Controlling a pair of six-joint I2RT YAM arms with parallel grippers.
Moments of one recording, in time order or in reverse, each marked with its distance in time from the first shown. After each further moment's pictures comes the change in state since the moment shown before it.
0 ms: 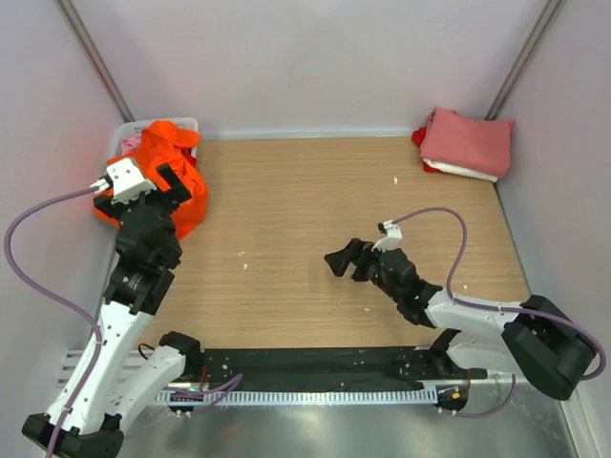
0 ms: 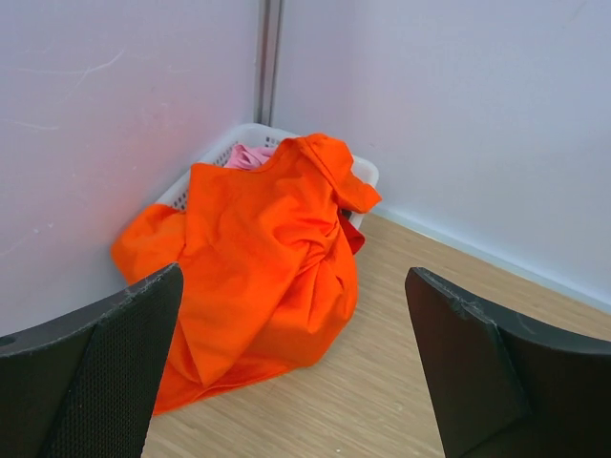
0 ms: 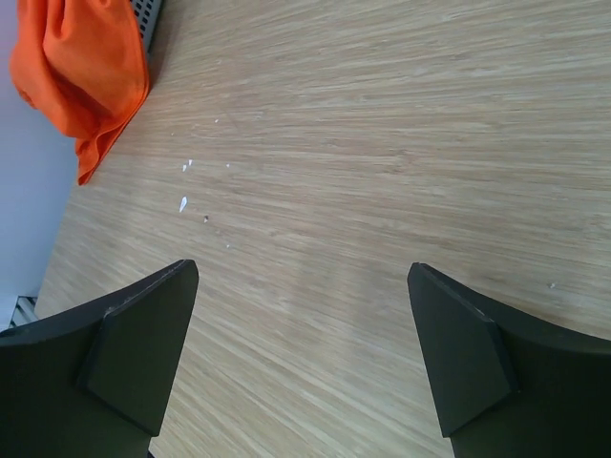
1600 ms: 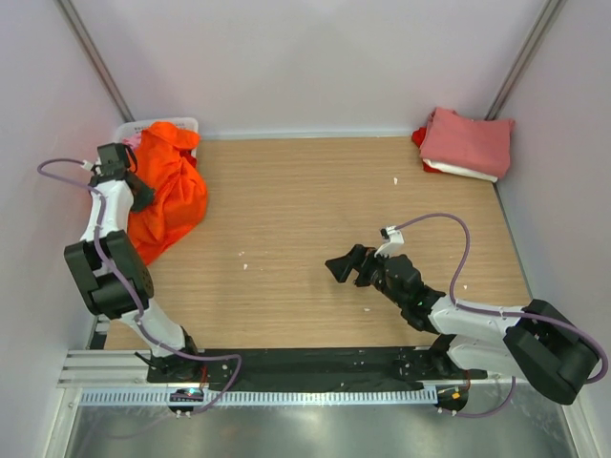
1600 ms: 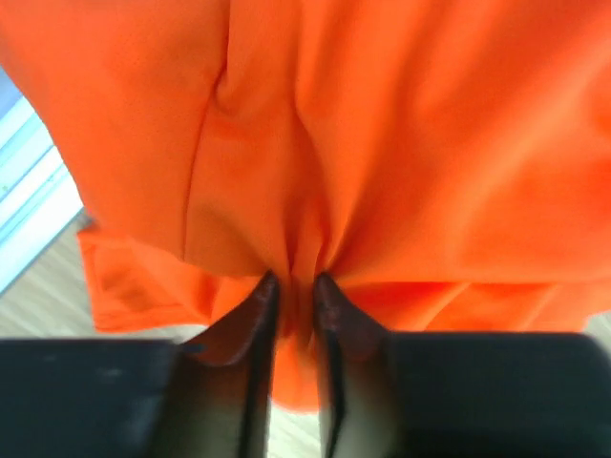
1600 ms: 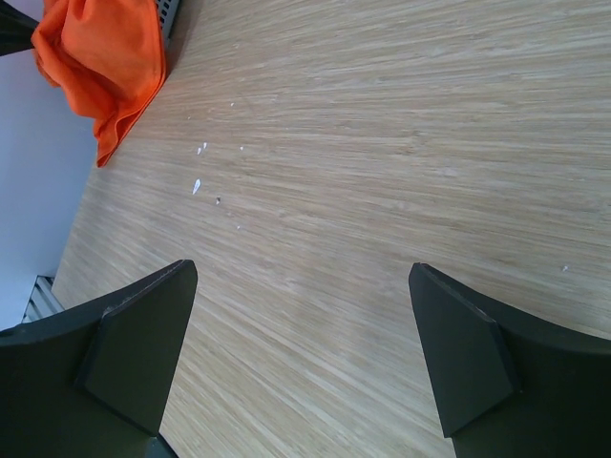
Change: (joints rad) left arm 0.676 0.974 0.472 -0.541 0.660 -0.408; right arm 0.000 -0.039 -0.075 0.078 -0.047 0.005
